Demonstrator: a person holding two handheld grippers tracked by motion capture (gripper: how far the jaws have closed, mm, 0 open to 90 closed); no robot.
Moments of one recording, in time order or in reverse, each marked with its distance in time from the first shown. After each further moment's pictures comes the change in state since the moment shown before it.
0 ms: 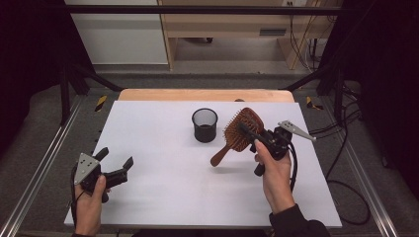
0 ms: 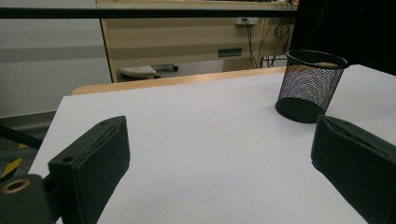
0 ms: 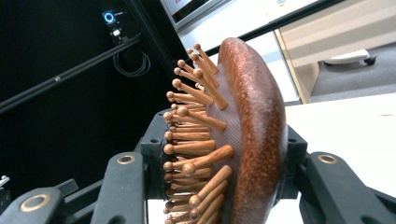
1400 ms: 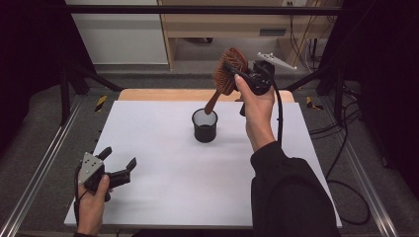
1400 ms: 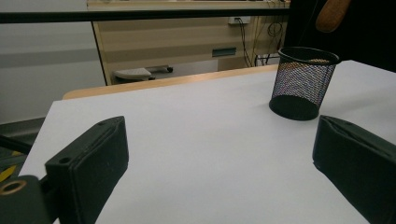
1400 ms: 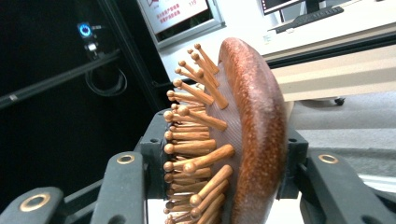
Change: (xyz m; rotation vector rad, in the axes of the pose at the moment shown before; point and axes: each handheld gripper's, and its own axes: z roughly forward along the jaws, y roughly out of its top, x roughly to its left) left arm -0.006 -0.002 0.006 0.006 -0.030 0.041; right arm 0.029 0.118 0.109 -0.025 -0.100 -0.131
